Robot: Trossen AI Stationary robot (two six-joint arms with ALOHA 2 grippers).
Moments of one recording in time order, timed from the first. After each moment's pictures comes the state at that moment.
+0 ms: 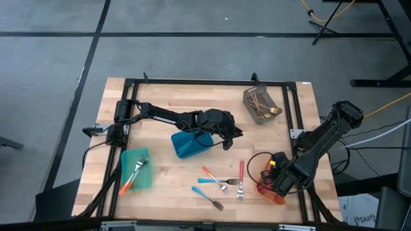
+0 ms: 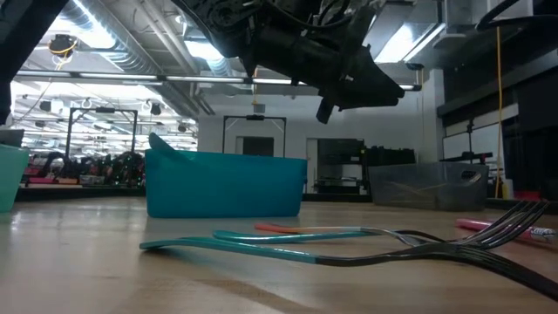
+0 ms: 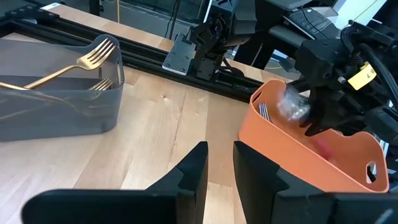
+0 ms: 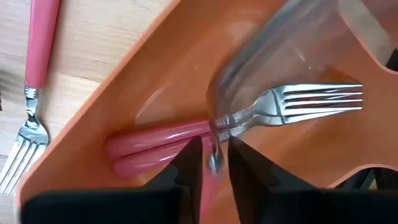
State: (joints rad) left arm 0.06 2.04 1.38 0.33 0.07 -0.30; right arm 0.84 1.39 0.91 -1.02 0.01 2.16
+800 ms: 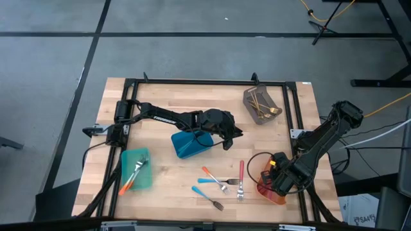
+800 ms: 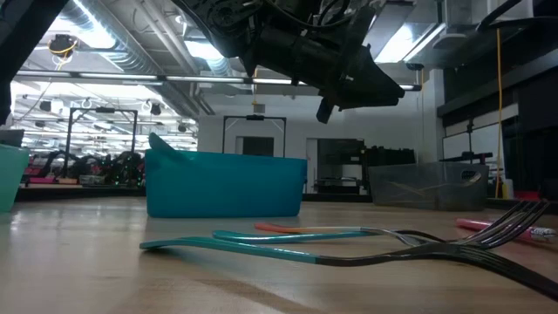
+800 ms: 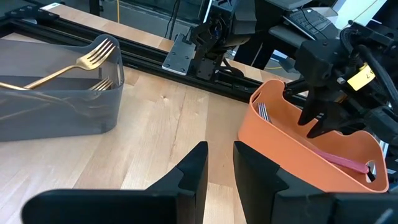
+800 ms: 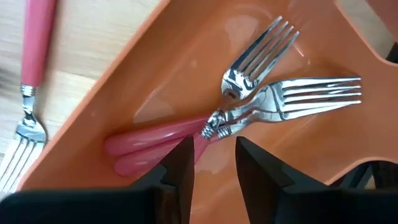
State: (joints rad) left arm 0.06 2.04 1.38 0.33 0.07 -0.30; right arm 0.84 1.39 0.91 -1.02 0.00 2.16
